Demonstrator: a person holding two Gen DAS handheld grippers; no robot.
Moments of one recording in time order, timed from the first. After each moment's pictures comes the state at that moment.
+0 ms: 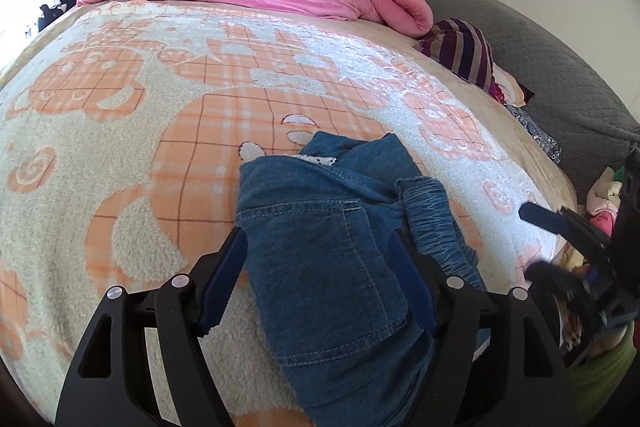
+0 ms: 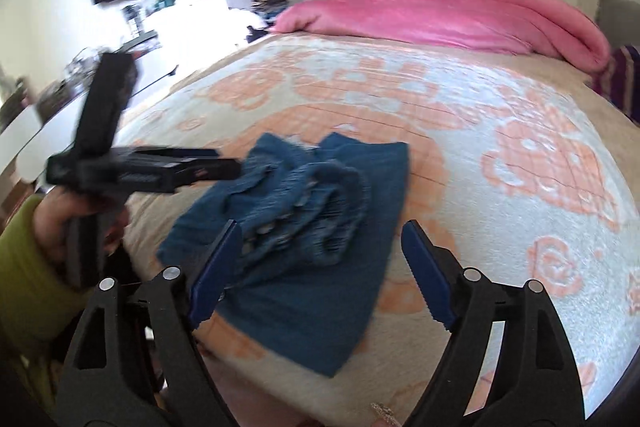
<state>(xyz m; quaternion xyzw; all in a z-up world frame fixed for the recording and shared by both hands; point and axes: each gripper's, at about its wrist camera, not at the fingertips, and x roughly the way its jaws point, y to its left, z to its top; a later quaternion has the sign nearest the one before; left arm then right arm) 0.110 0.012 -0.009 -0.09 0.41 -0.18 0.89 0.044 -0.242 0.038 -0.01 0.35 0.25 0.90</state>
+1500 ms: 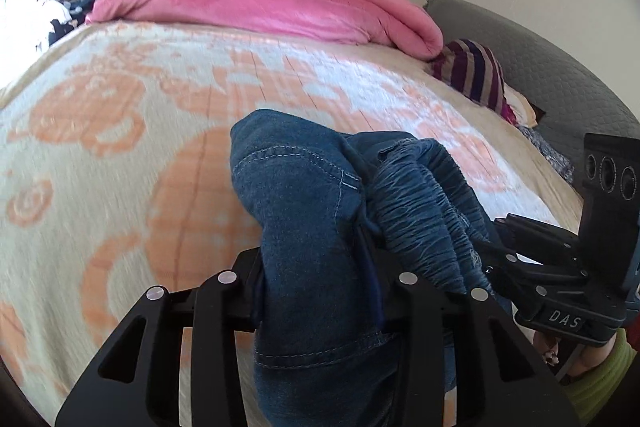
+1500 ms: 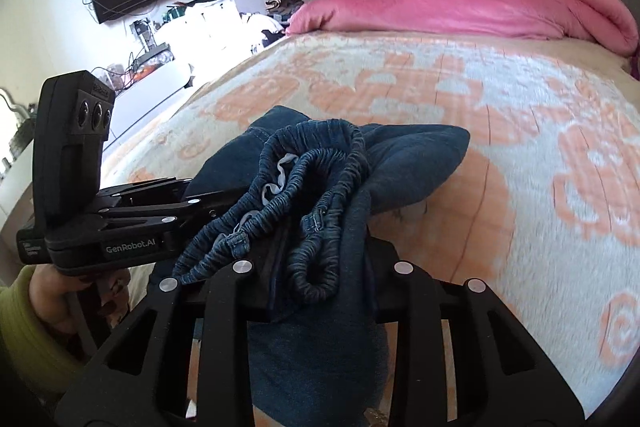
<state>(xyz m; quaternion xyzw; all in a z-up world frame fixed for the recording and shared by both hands) 0.137 0.005 -0.002 -0.09 0.36 -0.15 0.91 0.115 -0.189 0.021 0.03 0.34 0.32 0.88</state>
